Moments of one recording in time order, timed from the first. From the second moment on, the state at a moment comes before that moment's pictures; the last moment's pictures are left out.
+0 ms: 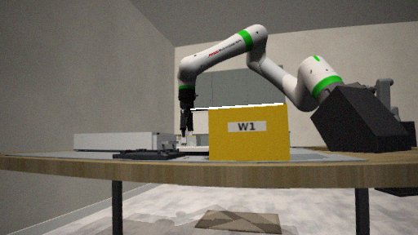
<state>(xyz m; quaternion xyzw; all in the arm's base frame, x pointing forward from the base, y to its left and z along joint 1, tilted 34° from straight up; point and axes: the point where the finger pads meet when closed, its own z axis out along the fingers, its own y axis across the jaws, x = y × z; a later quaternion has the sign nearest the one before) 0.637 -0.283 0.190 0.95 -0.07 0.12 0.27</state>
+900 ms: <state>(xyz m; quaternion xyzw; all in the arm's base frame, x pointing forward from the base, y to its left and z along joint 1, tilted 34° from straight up) 0.636 -0.281 0.193 0.95 -0.07 0.12 0.27</state>
